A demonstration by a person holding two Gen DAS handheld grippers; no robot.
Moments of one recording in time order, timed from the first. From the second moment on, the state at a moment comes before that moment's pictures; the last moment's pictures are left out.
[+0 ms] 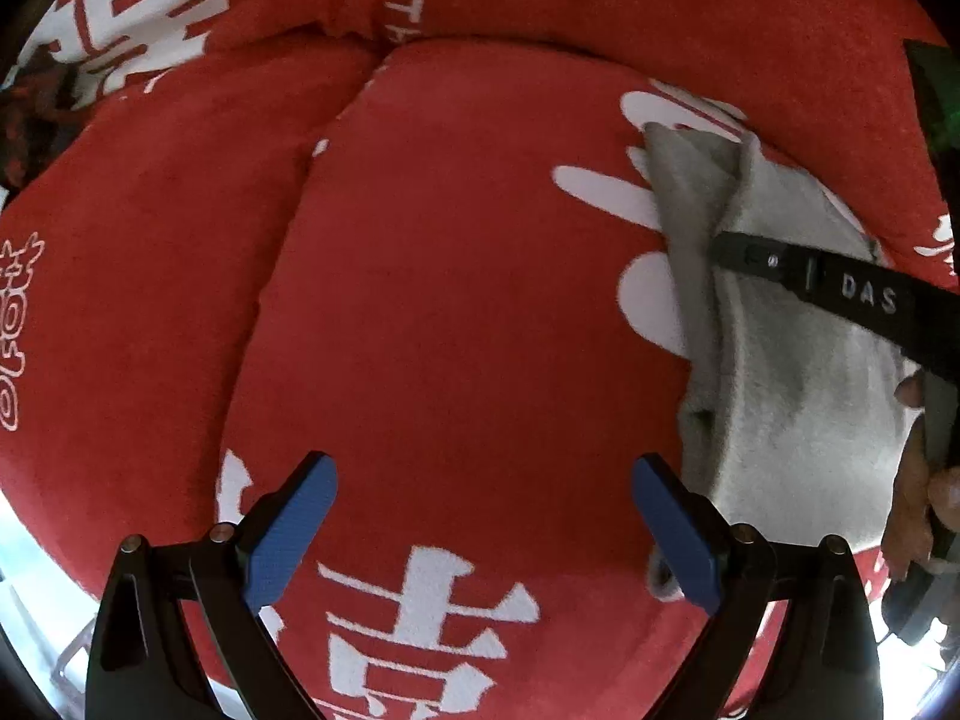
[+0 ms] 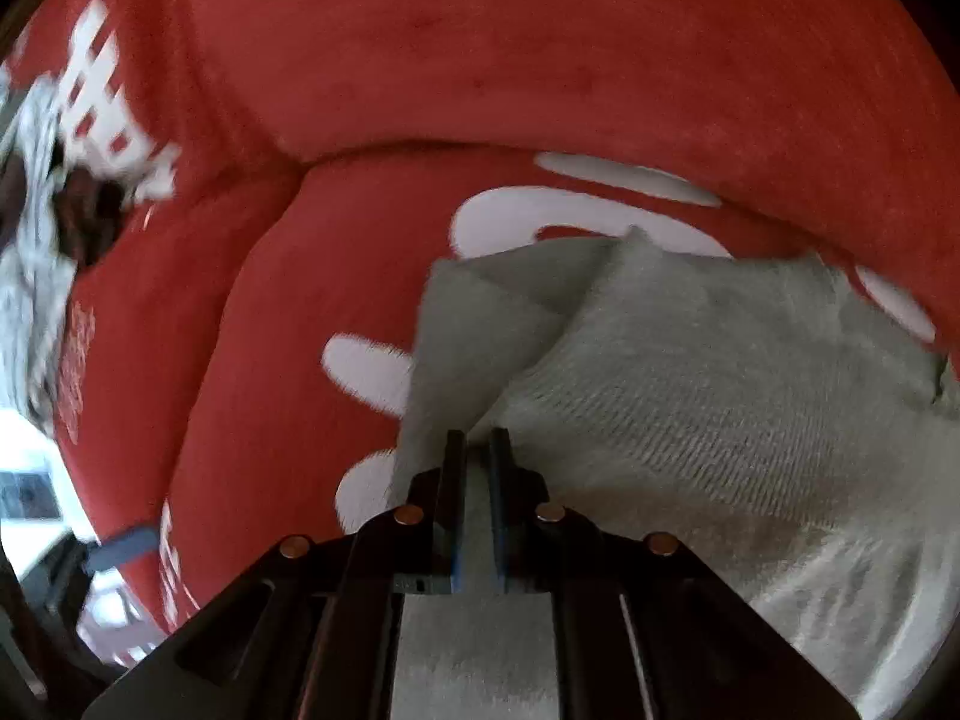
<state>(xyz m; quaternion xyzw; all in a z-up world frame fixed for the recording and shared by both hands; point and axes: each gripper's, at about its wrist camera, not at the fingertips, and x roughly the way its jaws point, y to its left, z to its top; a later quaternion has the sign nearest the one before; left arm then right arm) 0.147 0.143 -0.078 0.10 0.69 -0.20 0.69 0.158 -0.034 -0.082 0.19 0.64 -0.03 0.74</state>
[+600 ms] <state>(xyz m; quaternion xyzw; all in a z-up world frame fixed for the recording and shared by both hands) 0.137 0.113 -0.066 0.13 0.68 -0.23 0.69 -0.031 -0.072 -0.063 0.50 0.57 -0.09 0.64</state>
